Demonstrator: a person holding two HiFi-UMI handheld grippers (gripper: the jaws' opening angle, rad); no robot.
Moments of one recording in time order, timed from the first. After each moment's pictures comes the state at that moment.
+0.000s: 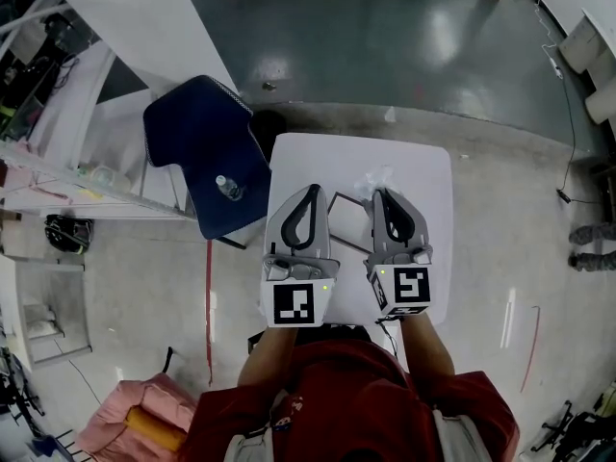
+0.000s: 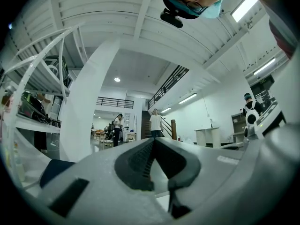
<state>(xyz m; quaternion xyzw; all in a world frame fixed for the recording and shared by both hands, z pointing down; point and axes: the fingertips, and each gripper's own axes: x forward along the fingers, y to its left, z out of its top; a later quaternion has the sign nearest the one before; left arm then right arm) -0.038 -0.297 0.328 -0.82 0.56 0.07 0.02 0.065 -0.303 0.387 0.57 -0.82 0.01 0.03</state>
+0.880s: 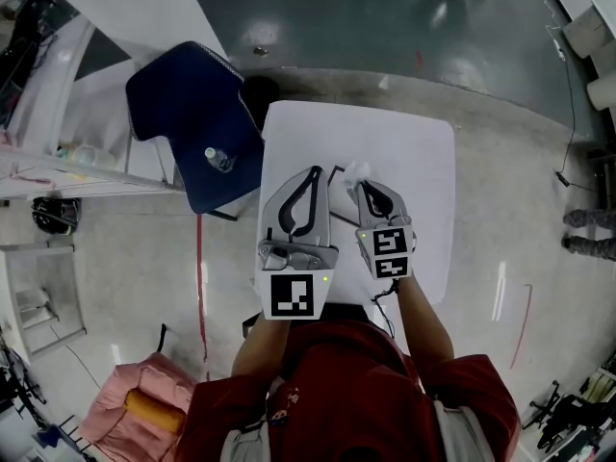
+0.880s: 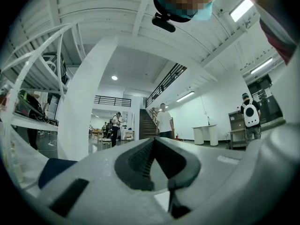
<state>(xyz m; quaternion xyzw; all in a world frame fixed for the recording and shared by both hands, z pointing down) -0.048 -0.308 0.360 -0.83 0.55 0.05 0.01 0.042 -0.320 0.545 0.51 -0.82 0.11 0.23</state>
